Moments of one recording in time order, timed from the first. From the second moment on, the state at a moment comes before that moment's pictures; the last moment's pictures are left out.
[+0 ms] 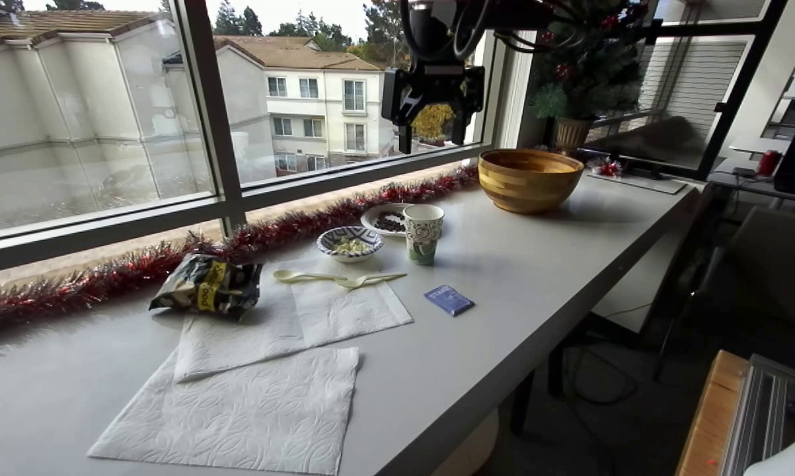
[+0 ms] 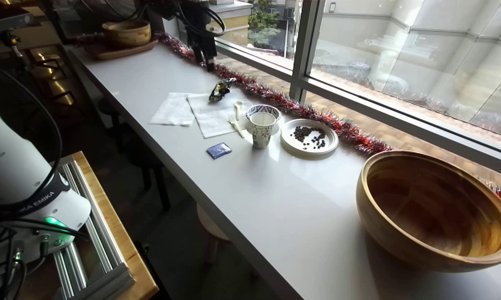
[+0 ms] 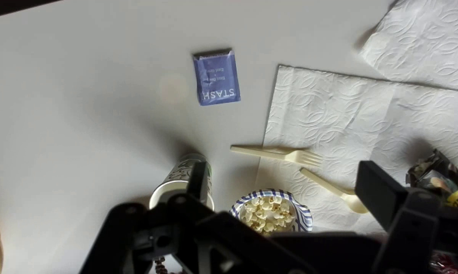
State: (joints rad) arm -0.05 -0.17 0.12 -2.28 -0.07 2.17 0.32
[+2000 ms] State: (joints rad) arm 0.00 0.47 -0.09 -1.94 -0.08 2.50 0.33
